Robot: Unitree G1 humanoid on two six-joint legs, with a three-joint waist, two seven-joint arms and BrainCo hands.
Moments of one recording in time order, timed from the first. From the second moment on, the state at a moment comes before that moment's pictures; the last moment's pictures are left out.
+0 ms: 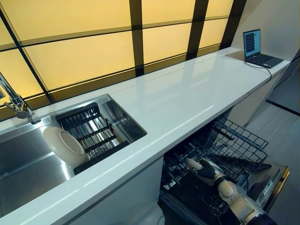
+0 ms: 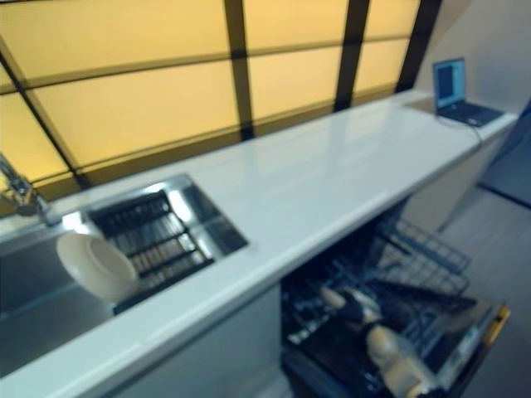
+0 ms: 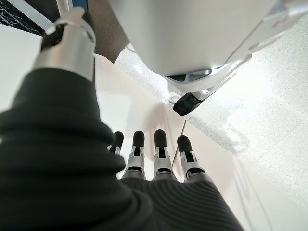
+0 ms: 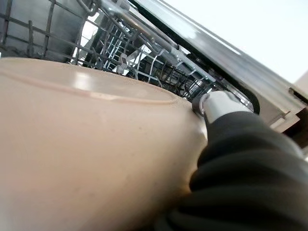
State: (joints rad) left arm 0.02 0.27 -0.24 1.09 -0.01 -0.03 -0.05; right arm -0.16 -0.56 0.38 0.26 -0.35 0.15 -0.05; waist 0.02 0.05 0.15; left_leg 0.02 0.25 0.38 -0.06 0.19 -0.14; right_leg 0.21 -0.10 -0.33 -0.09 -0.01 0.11
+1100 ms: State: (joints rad) left arm 0.01 0.24 -0.26 1.09 -0.01 -0.02 -0.05; right arm -0.20 -0.52 0.40 0.38 -0.35 0.25 -0.06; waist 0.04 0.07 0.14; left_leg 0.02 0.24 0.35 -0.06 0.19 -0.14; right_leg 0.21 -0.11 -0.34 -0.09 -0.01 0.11
